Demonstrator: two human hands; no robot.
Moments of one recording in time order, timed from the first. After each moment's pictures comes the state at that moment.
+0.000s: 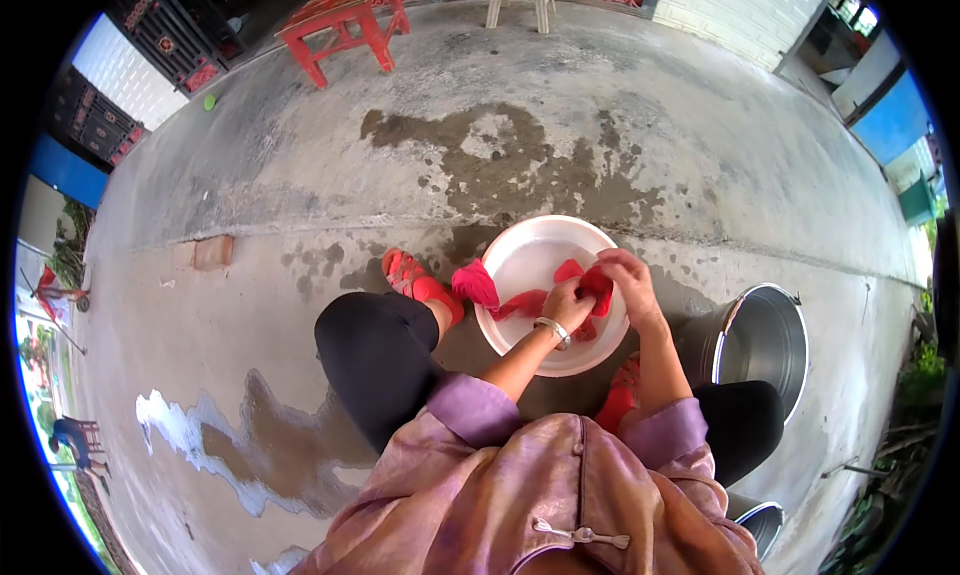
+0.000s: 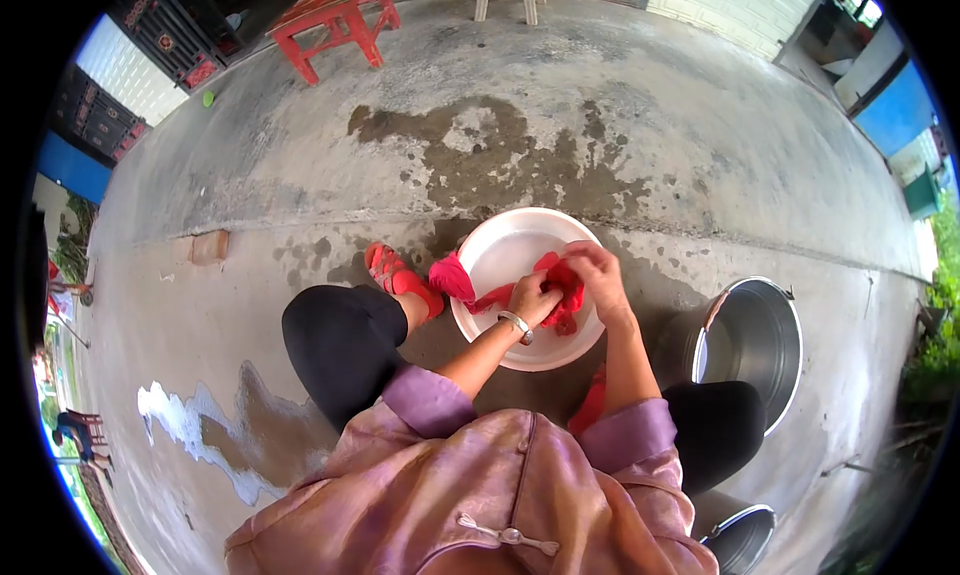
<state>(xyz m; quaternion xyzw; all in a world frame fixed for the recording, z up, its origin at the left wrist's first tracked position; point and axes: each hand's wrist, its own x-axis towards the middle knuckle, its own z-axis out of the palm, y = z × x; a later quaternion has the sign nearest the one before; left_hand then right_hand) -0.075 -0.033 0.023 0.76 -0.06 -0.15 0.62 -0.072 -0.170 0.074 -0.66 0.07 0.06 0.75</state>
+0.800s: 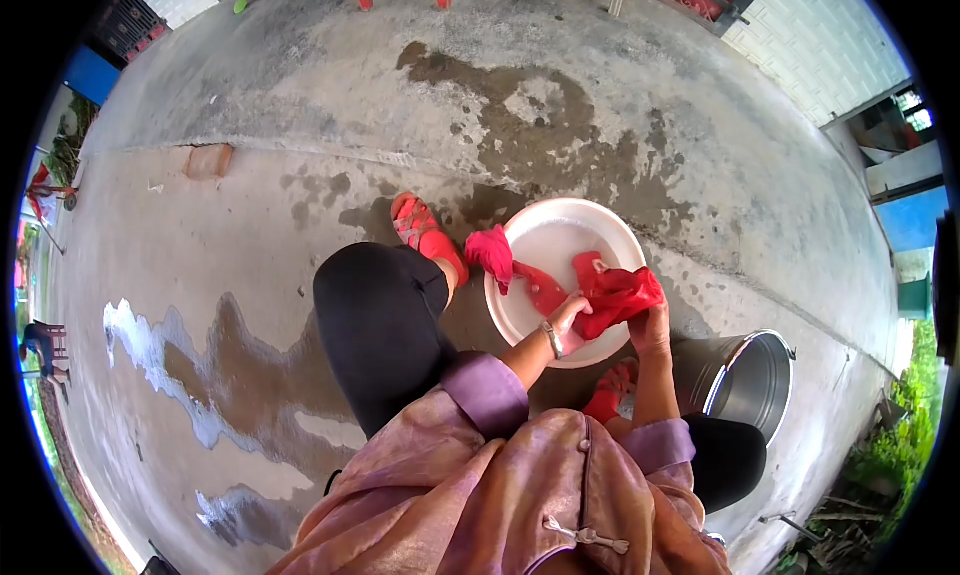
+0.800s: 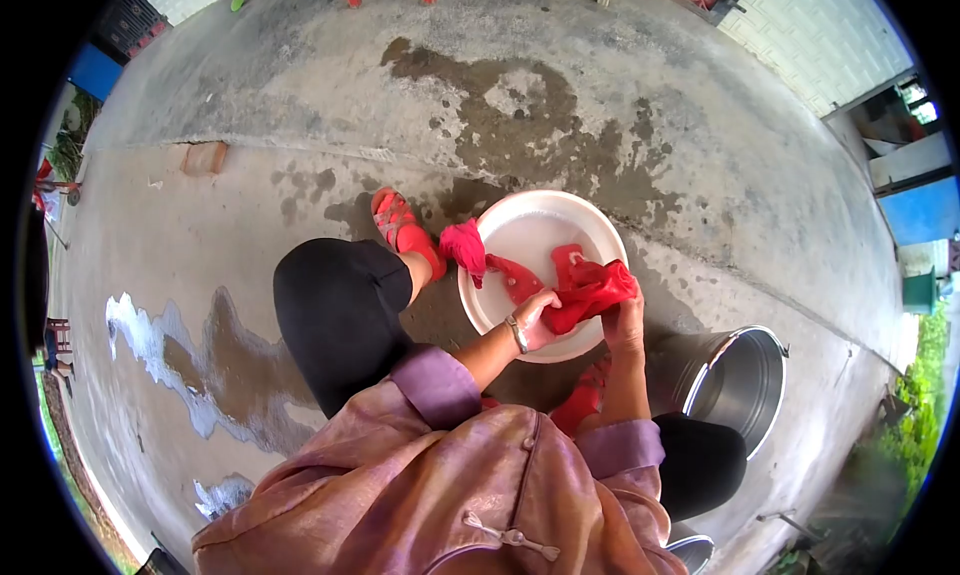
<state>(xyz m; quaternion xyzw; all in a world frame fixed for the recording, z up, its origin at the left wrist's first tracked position) -0.100 -0.022 -0.018 0.13 0.21 -0.37 0.90 -0.089 -0.189 0.004 -0.50 0.11 0.08 0.85</state>
